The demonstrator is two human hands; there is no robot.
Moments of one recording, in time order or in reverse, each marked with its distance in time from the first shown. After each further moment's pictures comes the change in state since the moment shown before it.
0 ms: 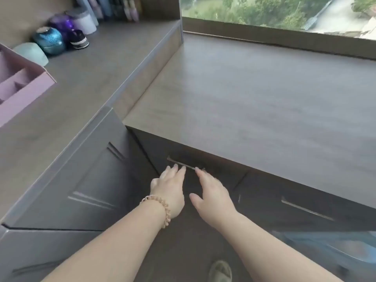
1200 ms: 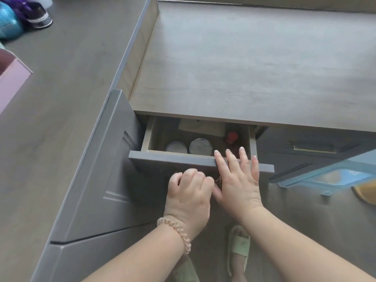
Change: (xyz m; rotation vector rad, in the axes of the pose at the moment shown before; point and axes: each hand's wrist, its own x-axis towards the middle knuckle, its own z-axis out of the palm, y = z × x) left_hand -0.064 -0.083 0.008 0.136 0.360 0.625; right_hand -0.031 -0.045 0.081 -0.588 0.477 0.212
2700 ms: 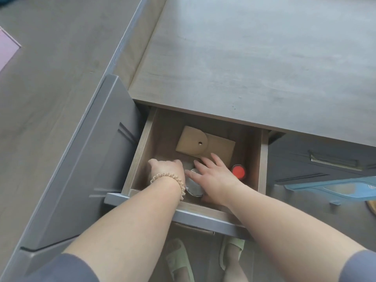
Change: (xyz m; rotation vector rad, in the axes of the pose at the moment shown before) left_hand 0.076 -0.063 0.051 0.403 -0.803 -0.457; right_hand 0.063 -0.002 0.055 -0.143 -0.497 -0.718
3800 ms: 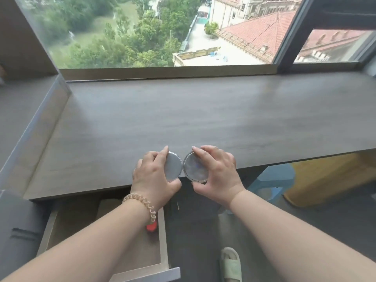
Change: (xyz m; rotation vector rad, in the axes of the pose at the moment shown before) left_hand -0.106 0.129 -0.193 -0.735 0.718 0.486; right_hand -0.215 0.146 -0.111 0.404 0.860 0.670
